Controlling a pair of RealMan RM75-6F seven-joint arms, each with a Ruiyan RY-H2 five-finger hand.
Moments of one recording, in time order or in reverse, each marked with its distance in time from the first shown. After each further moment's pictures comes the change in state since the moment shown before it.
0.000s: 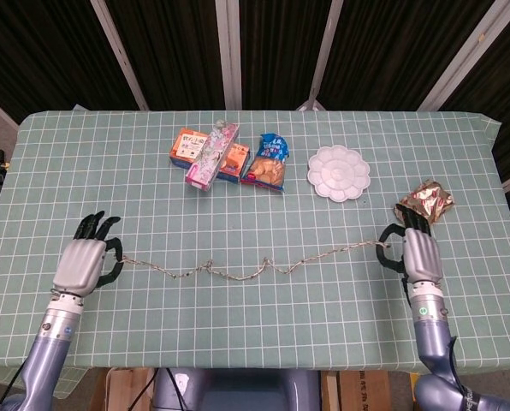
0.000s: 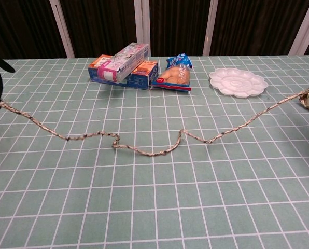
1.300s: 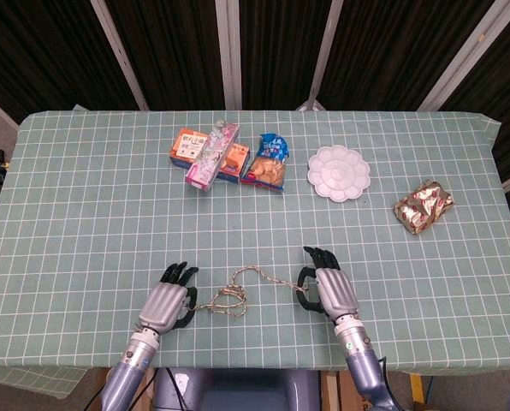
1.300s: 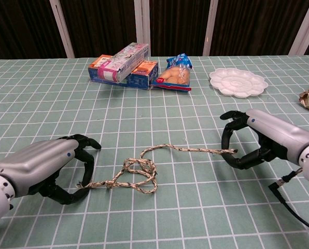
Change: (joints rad) left arm -0.033 -0.461 0.112 0.155 -0.040 -0.087 0.205; right arm 0.049 -0.328 -0.172 -0.032 -0.130 -0.009 -0.175
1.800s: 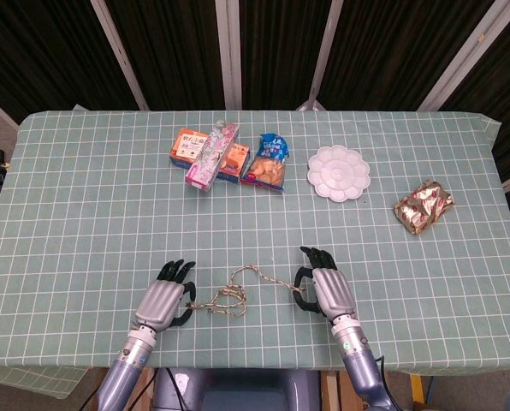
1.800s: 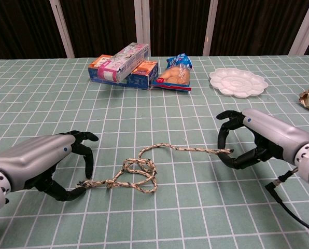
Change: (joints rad) left arm 0.004 0.025 -0.022 -0.041 -0.022 -0.019 0.023; right arm 0.004 -0.011 0.006 -0.005 0.004 -0.003 -0.011
